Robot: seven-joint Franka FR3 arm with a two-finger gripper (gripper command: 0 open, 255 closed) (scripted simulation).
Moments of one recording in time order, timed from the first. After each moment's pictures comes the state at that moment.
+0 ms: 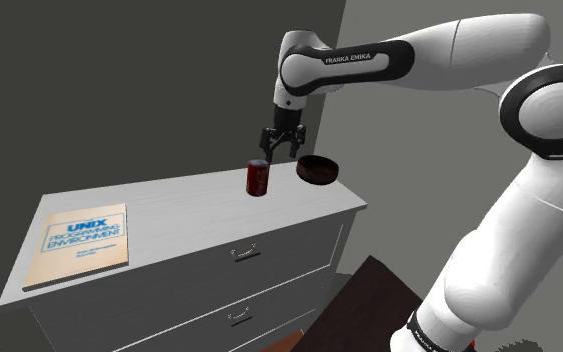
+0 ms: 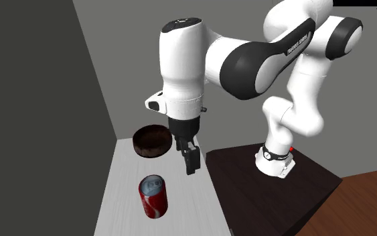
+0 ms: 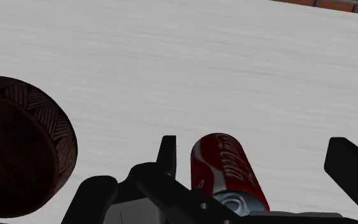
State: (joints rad) arm -0.02 -0.06 0.06 -1.90 0.02 1.84 0.21
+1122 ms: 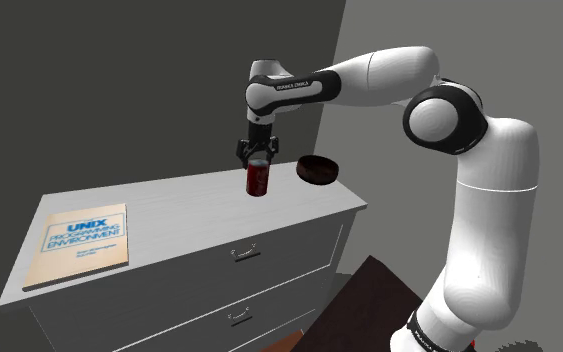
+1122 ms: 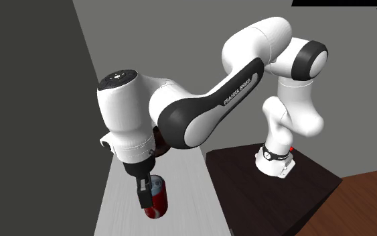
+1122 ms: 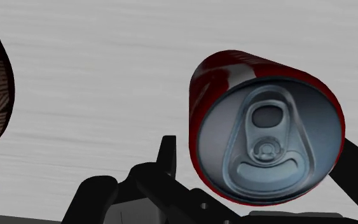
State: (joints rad) arm -0.03 0.34 0.04 -1.56 -0.01 1.89 0.25
